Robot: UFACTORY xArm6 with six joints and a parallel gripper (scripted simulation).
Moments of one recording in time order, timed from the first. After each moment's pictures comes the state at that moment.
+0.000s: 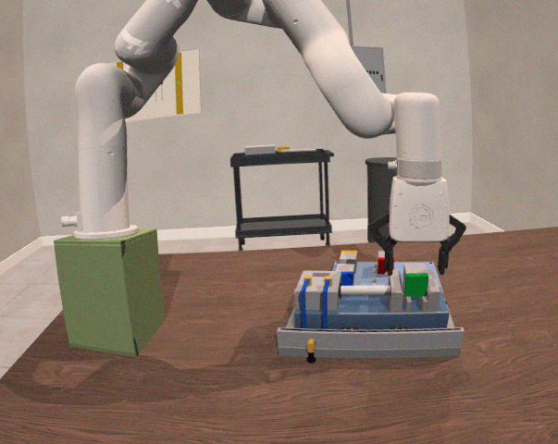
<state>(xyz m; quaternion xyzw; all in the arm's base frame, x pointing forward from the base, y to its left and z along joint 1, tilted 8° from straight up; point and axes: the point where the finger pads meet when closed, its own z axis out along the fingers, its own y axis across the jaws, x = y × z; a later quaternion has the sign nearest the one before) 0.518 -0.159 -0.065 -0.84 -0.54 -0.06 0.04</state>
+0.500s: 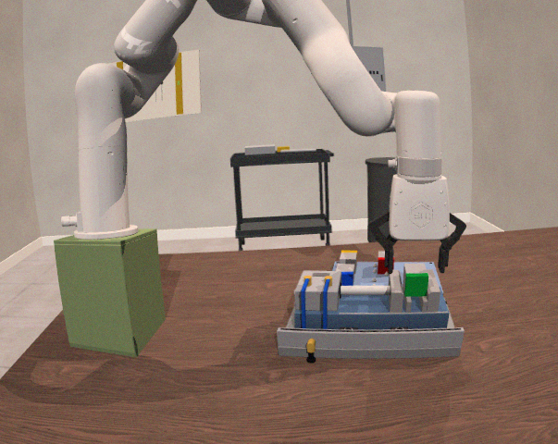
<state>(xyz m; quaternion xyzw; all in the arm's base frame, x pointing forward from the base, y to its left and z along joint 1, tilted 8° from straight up) 0.518 -0.159 -0.062 -0.84 -0.54 -0.06 0.04</state>
